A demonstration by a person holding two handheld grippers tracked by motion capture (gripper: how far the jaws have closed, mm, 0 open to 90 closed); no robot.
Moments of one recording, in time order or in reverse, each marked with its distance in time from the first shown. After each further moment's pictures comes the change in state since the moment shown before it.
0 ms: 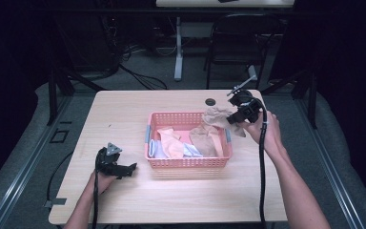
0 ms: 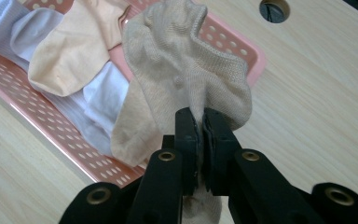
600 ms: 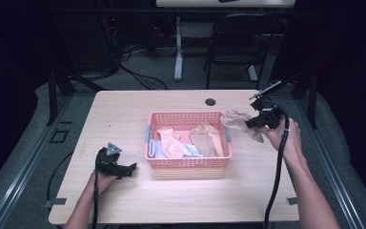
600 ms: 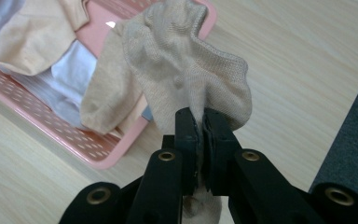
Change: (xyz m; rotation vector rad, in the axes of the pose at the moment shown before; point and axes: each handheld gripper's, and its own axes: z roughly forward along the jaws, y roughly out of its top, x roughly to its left) left arm 0.000 0.000 0.000 0.000 0.000 0.000; right arm -0.031 -0.045 -0.018 -0.015 -0.036 0.094
